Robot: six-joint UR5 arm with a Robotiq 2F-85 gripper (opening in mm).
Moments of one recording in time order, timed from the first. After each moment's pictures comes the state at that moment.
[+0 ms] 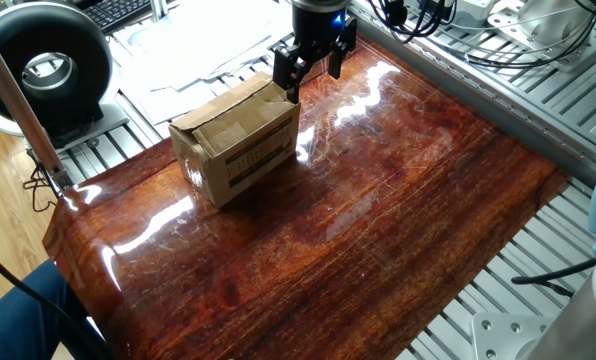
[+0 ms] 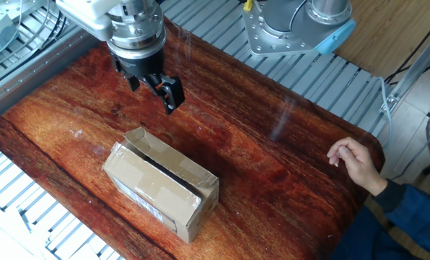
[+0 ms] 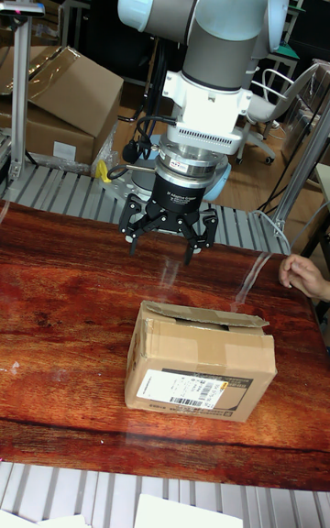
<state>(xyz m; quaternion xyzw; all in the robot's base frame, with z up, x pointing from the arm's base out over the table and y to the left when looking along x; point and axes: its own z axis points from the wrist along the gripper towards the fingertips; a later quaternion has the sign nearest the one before) 0.544 0.002 0.190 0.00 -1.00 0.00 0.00</state>
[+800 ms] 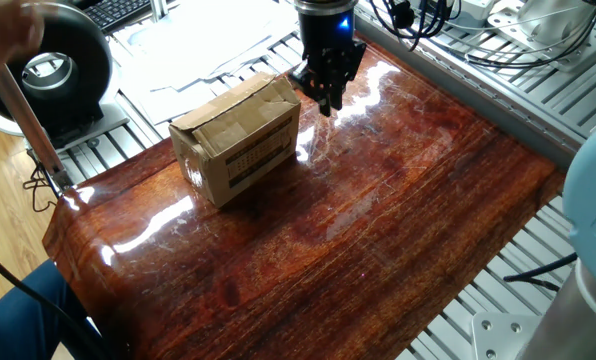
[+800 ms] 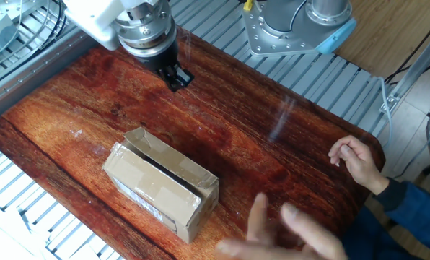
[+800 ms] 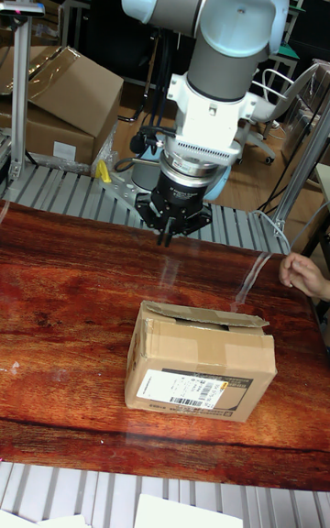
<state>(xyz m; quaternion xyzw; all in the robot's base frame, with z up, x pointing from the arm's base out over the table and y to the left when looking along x) 0.489 0.010 0.195 -0.02 -0.99 0.00 0.11</state>
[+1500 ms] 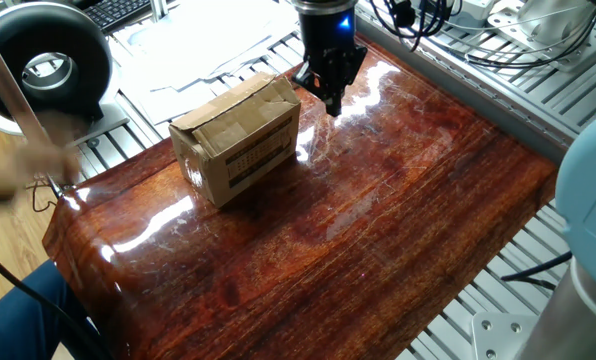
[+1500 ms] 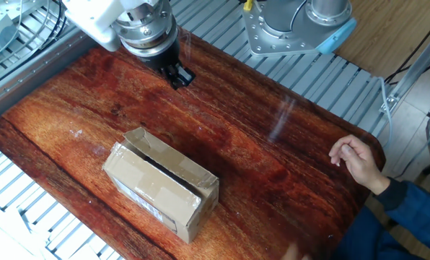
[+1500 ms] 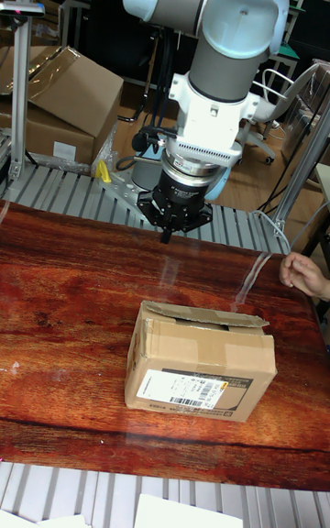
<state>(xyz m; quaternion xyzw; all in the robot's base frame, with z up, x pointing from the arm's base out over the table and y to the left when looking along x) 0.486 0.012 0.198 -0.02 -0.99 0.00 0.12</state>
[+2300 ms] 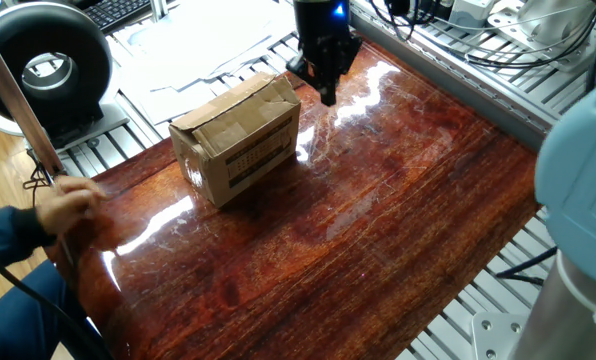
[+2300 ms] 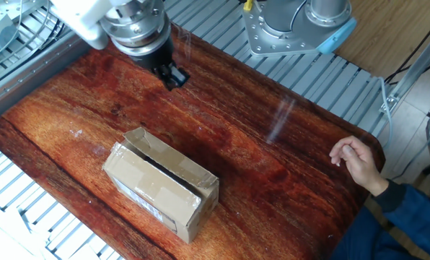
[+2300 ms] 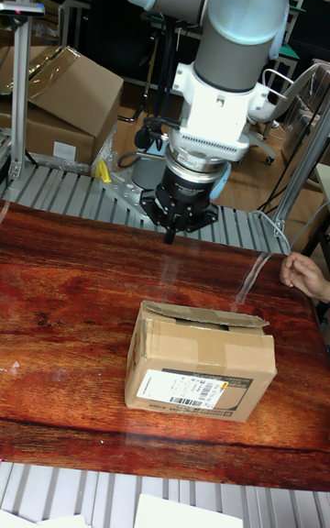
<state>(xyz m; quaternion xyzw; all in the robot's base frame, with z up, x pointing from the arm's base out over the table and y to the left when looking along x) 0.521 0.018 0.214 -0.03 -0.99 -0.01 0.09</state>
